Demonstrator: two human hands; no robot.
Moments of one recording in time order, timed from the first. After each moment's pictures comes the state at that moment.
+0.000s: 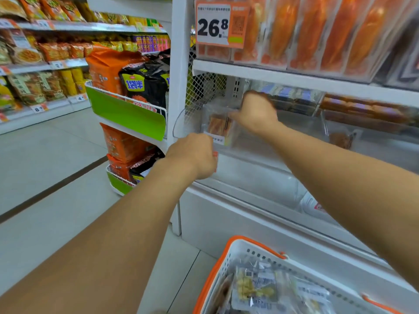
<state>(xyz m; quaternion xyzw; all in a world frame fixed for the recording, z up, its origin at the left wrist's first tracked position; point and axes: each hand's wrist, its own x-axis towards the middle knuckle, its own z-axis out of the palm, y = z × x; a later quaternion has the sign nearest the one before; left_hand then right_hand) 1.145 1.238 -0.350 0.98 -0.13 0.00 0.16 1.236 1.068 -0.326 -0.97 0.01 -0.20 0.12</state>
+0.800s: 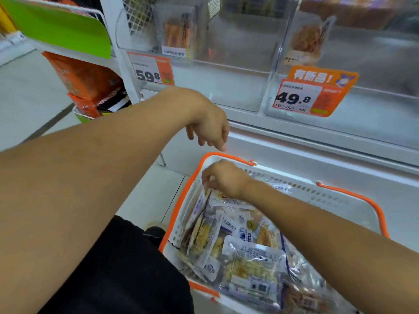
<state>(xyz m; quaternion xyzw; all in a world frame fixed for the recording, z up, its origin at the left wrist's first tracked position) 1.093 1.141 -0.409 0.88 -0.32 -0.34 -0.04 1.014 1.047 -0.558 -0.95 -0.16 0.14 0.24</state>
